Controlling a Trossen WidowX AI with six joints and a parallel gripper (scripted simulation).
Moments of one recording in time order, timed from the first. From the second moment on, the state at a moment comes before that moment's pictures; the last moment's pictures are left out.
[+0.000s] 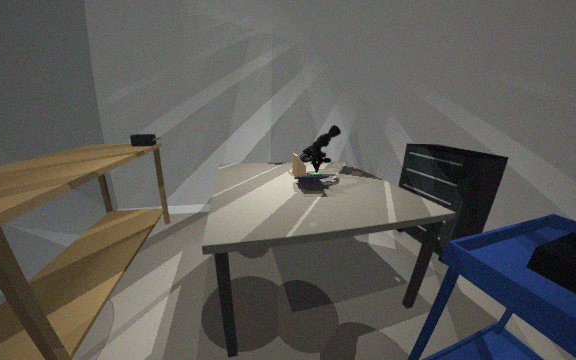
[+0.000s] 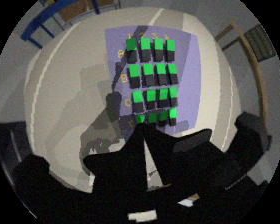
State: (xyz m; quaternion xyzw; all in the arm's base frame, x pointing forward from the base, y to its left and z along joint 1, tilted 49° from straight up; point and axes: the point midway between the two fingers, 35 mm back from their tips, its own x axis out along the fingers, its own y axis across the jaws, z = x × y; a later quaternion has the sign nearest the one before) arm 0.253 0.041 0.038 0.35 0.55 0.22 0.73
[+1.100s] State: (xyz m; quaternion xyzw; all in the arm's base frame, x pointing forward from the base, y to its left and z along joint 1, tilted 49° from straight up) arm 0.256 0.053 0.026 0.35 0.55 0.22 0.72
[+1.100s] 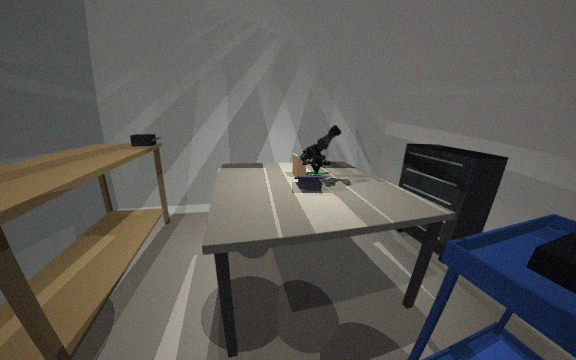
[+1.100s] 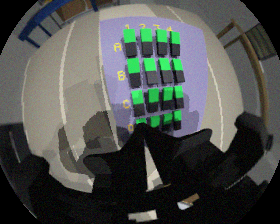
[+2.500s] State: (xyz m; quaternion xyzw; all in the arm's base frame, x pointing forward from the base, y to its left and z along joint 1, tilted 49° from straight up) arm 0.257 0.056 0.023 0.35 0.56 0.21 0.72
